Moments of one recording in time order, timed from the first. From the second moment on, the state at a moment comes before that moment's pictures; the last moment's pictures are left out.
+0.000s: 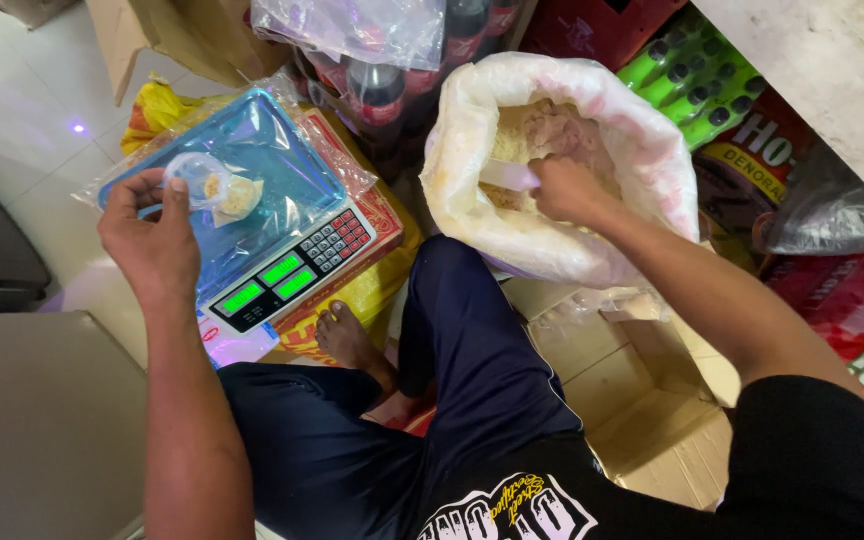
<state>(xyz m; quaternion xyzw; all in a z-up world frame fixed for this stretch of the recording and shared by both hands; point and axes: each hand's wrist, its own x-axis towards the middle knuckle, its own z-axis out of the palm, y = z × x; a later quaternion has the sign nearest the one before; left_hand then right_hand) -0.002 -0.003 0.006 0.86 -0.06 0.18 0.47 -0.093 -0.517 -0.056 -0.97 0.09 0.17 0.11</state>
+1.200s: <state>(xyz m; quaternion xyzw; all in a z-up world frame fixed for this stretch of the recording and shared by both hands) 0.007 0.003 -0.006 0.84 0.01 0.17 0.52 -0.045 -0.520 -0.093 -0.98 0.00 0.11 0.15</state>
